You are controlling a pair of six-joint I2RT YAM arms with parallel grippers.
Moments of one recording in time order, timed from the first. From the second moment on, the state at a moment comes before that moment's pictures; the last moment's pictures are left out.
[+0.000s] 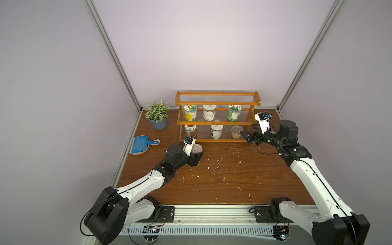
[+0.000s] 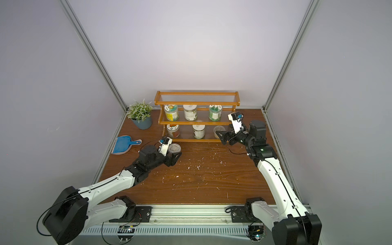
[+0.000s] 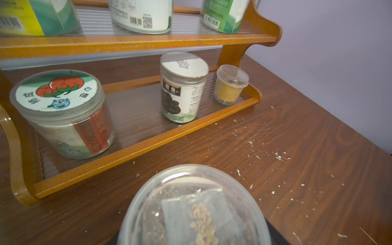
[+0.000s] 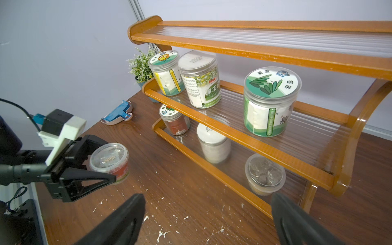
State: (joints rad) left arm -0.56 1.17 0.43 0.35 0.16 -0.15; right arm 0.15 1.07 0.96 -0.27 -0.55 -0.02
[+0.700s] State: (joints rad) left arm -0.56 1.47 0.35 0.69 0.10 -0.16; right arm 0.20 1.08 0.93 -0.22 -0.70 -0.01
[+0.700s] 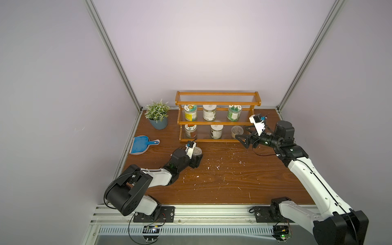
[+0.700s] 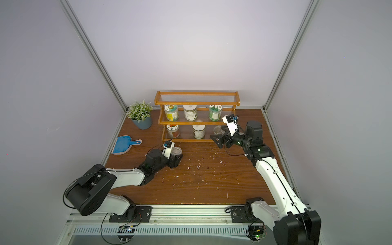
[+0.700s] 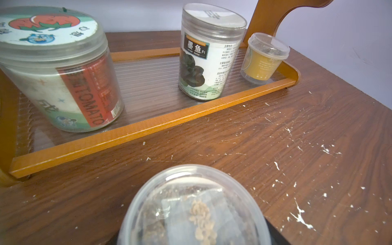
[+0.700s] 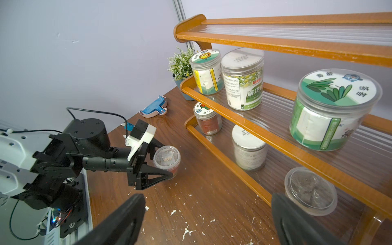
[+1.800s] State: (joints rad) left arm -0.56 1.26 0.42 0.44 0.04 -0.18; right arm 0.22 1.08 0.91 -0.25 -0.71 -0.01
